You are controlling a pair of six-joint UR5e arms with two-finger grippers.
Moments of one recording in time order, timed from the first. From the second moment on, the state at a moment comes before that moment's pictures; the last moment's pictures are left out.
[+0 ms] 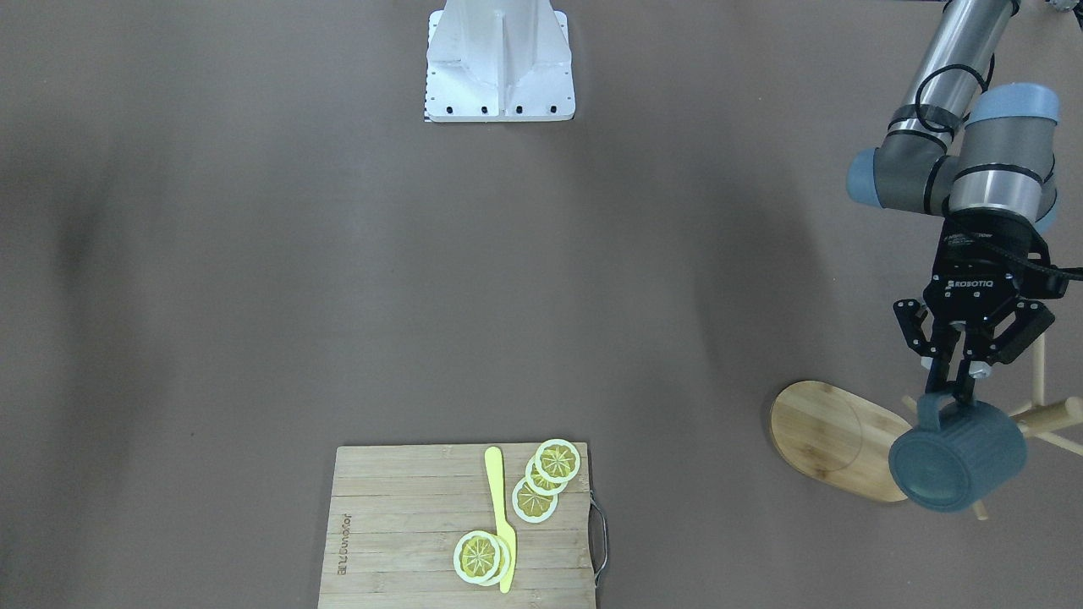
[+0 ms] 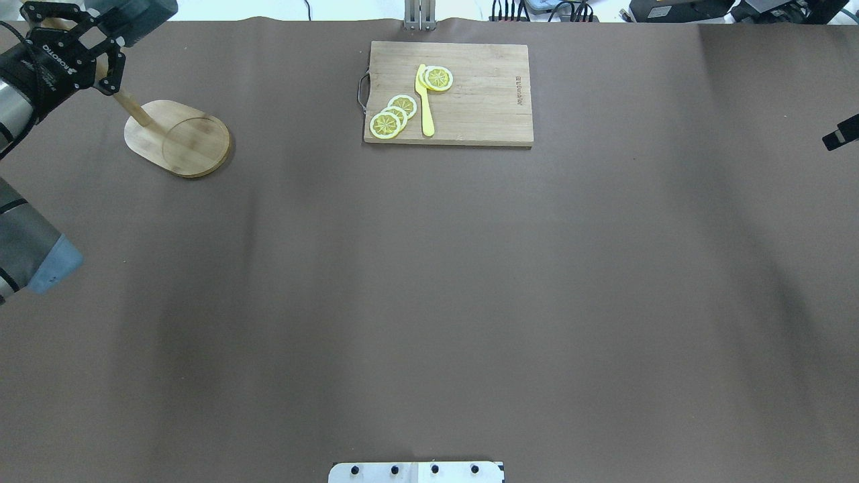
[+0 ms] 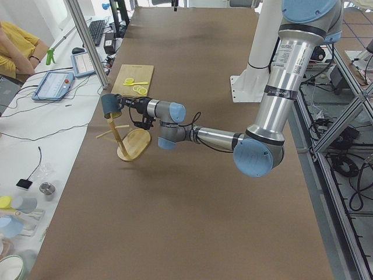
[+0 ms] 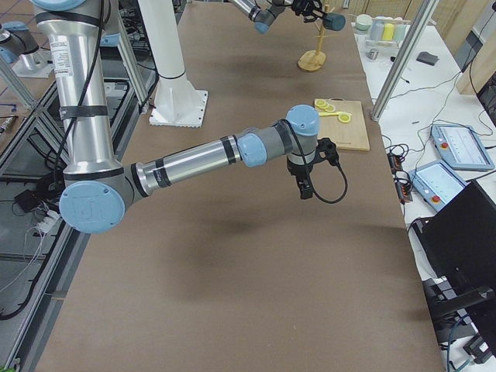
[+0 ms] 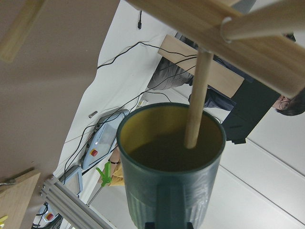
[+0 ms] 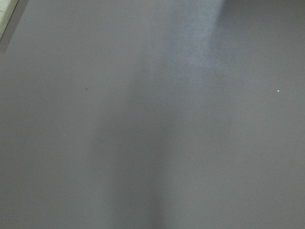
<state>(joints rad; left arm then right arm) -0.95 -1.84 -1.36 -3.23 -1.39 -2.87 1.37 -1.48 1.83 -1.52 2.35 0.11</state>
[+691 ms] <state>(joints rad) -0.96 -1.80 -1.28 -3.37 -1.43 -2.87 1.37 -1.48 1.84 -1.52 2.33 0.11</state>
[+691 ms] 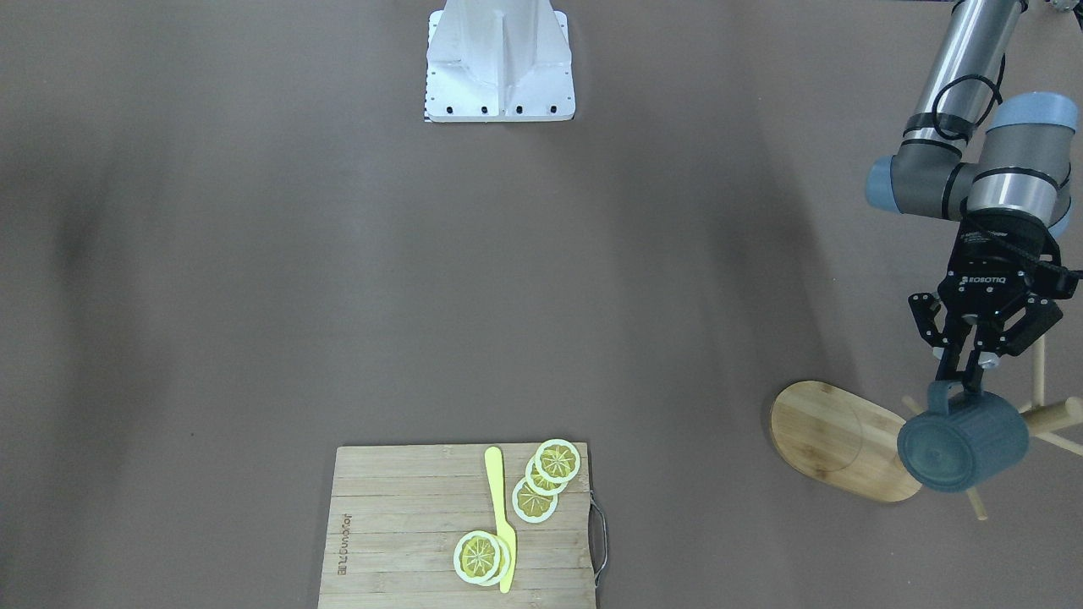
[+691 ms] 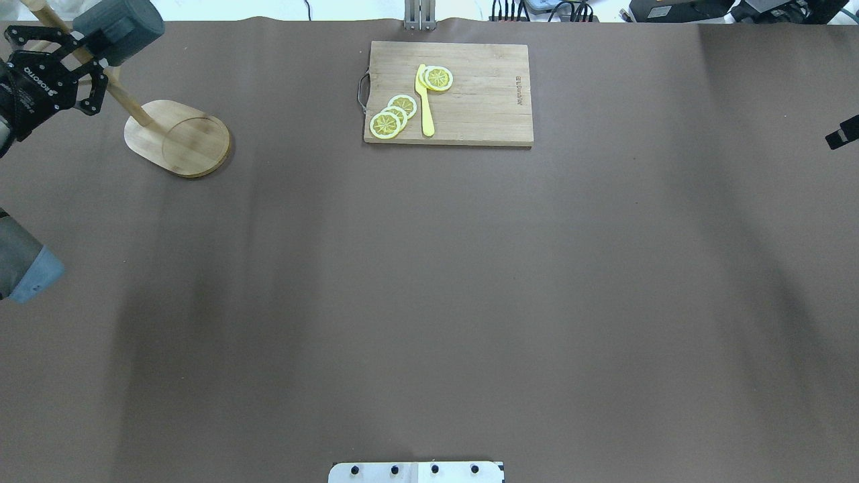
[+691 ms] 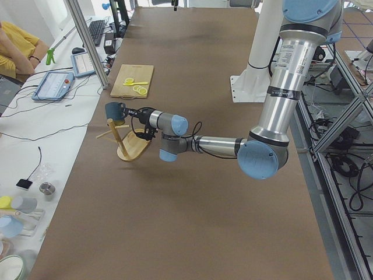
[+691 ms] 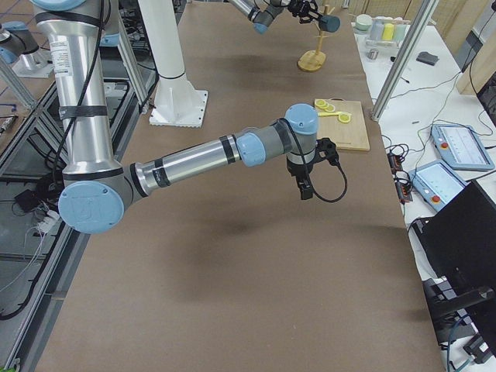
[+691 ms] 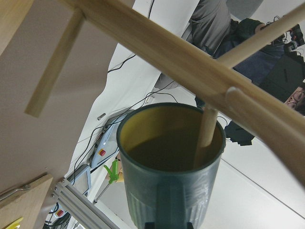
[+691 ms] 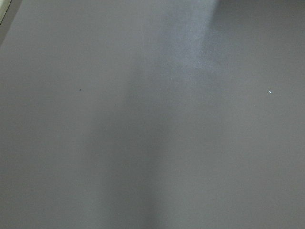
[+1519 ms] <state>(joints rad) -0.96 -1.79 -1.25 -3.44 -1.44 -2.87 1.37 -1.48 1.84 -1.52 2.33 0.12</state>
